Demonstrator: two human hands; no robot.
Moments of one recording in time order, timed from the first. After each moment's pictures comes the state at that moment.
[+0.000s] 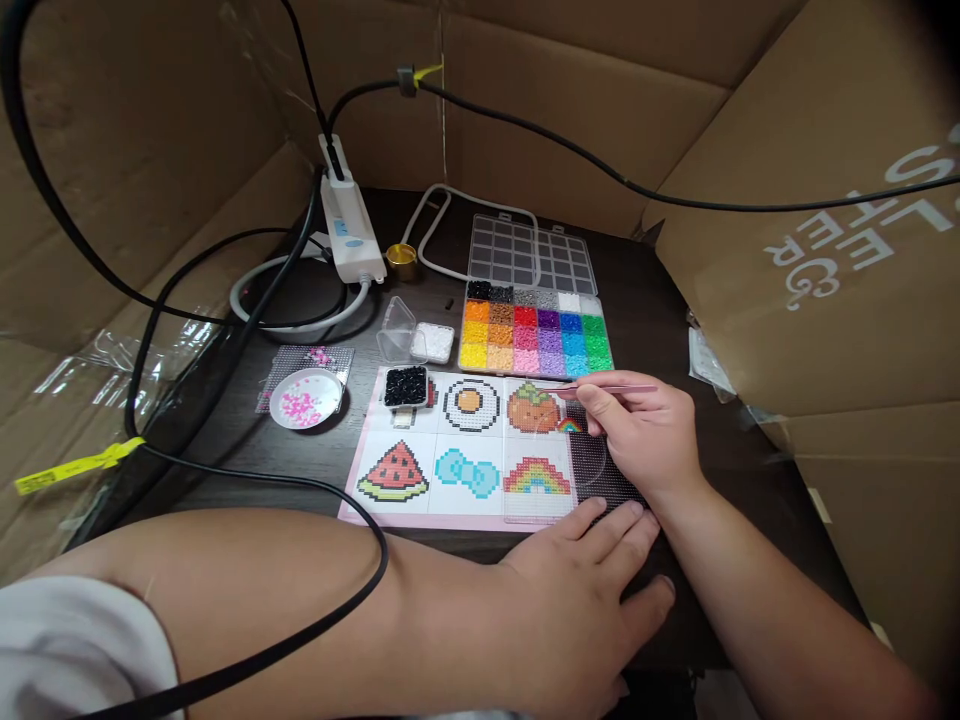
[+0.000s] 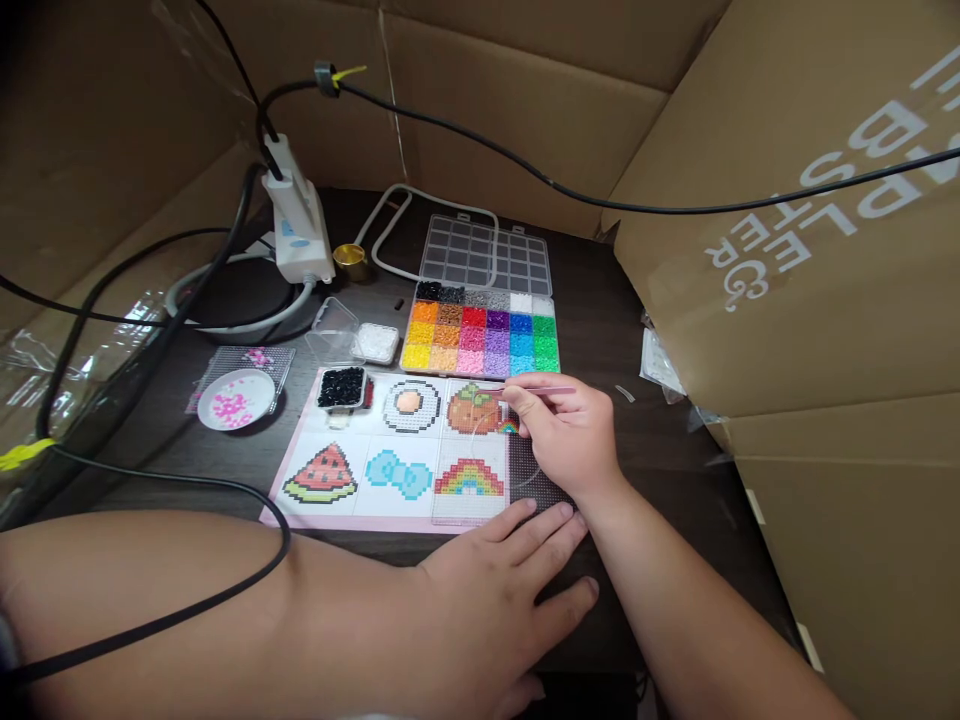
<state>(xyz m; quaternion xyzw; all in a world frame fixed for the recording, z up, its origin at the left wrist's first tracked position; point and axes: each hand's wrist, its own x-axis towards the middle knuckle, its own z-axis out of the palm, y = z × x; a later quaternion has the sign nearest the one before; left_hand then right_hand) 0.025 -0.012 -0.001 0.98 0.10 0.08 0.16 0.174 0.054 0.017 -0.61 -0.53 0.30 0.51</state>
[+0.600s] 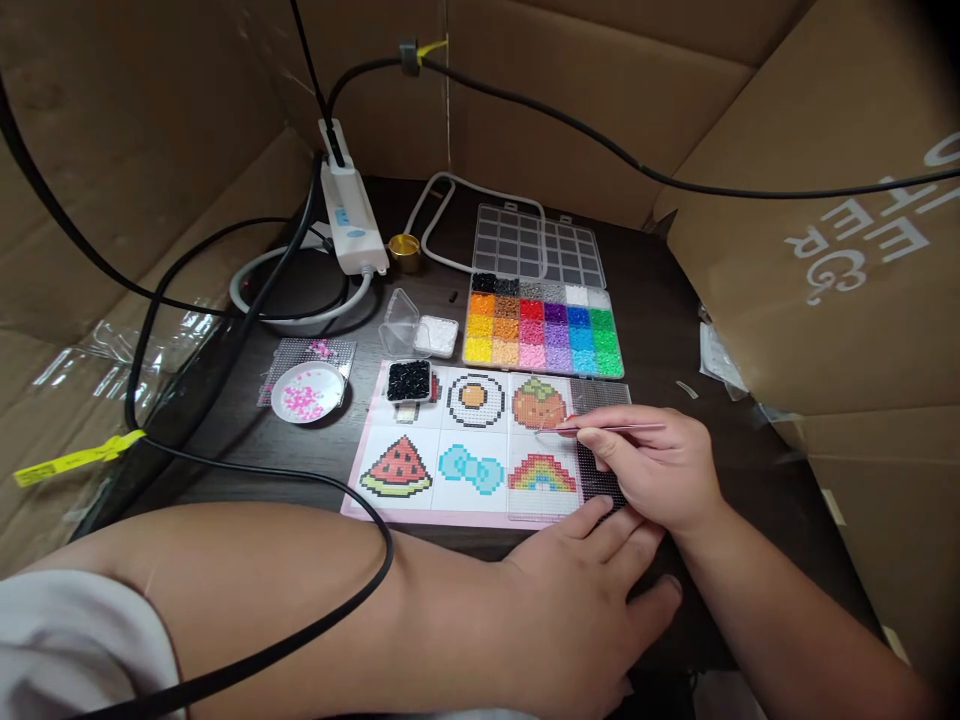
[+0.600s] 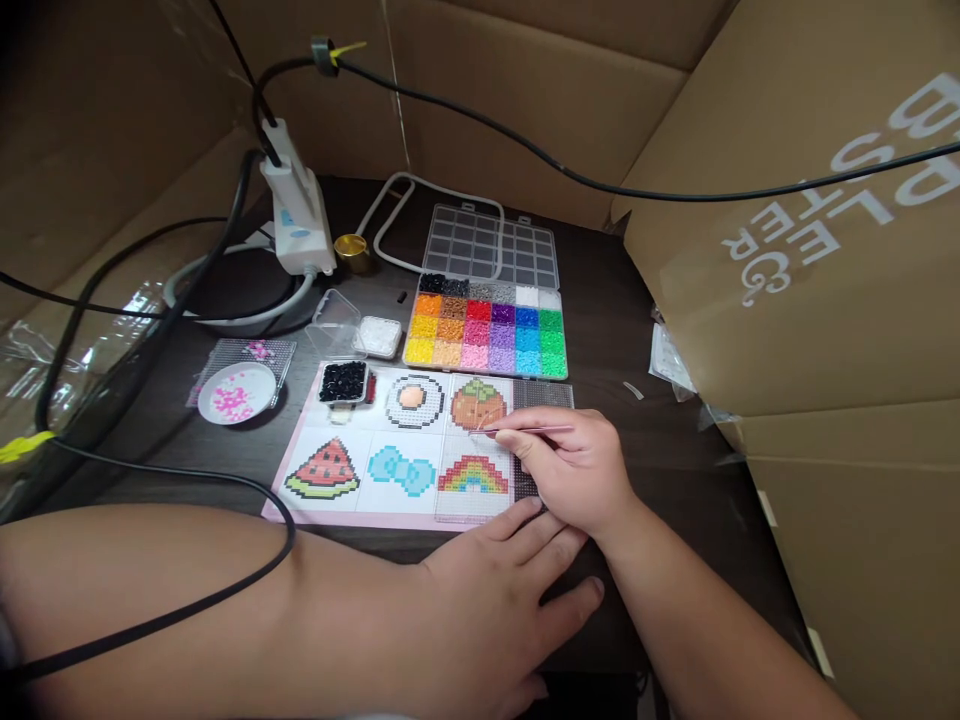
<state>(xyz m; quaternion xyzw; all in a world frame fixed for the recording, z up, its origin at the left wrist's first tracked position) 0.026 -0.010 0.002 0.98 0.10 0.07 0.16 0.173 0.032 0.024 -0.60 -0.60 0.29 0.44</state>
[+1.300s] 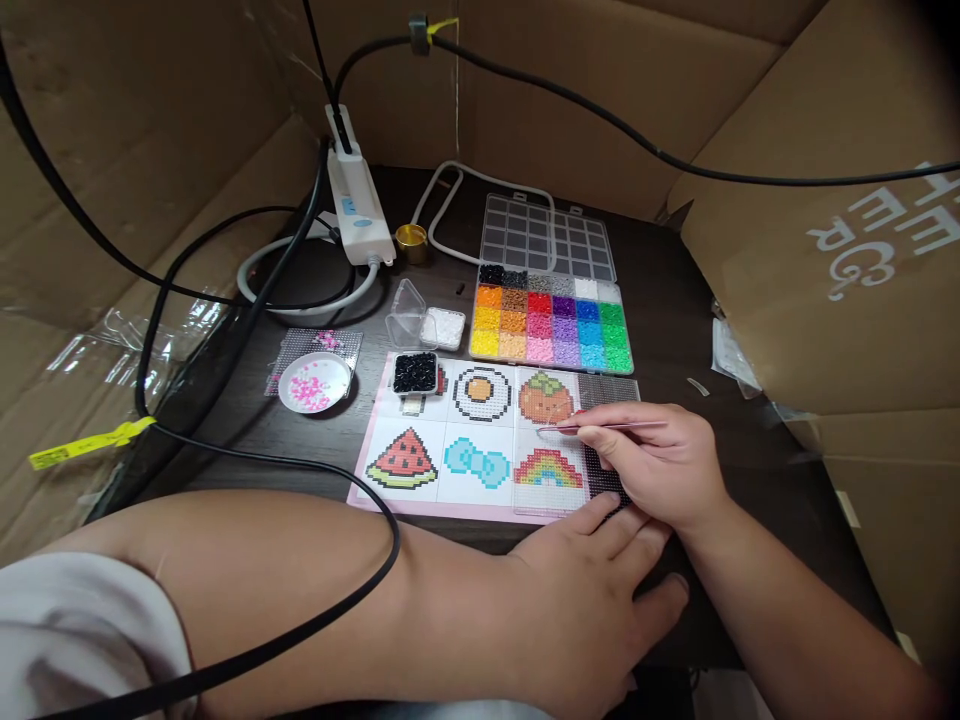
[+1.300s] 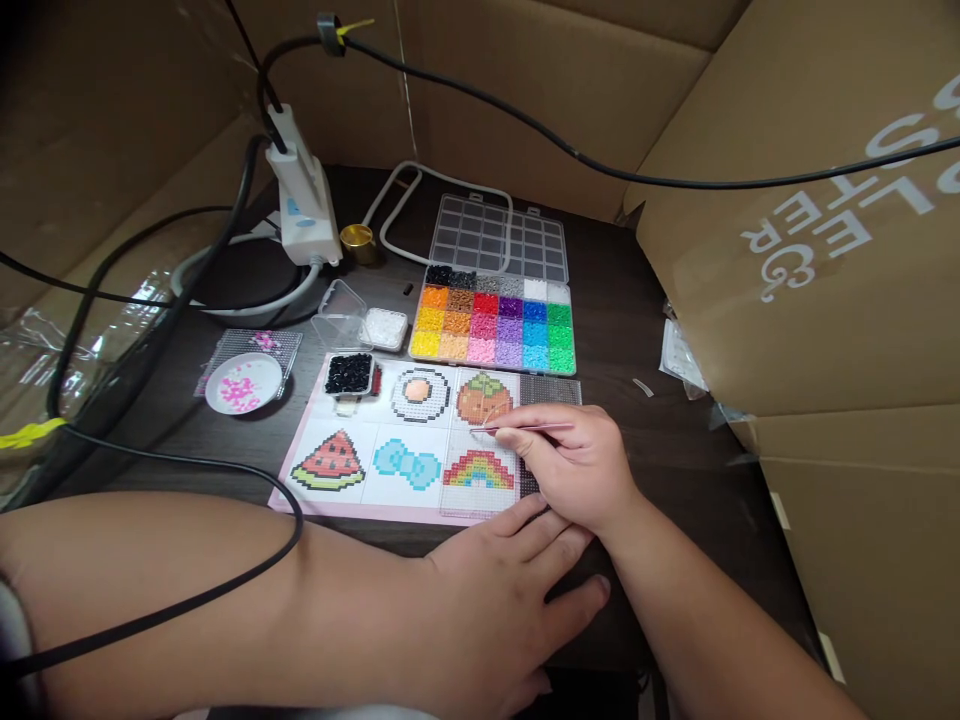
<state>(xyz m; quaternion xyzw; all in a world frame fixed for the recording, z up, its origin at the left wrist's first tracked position) 0.026 -0.010 0.002 0.98 0.10 0.07 0.17 0.173 0.032 0.020 -0.58 -0.63 0.30 0.42</state>
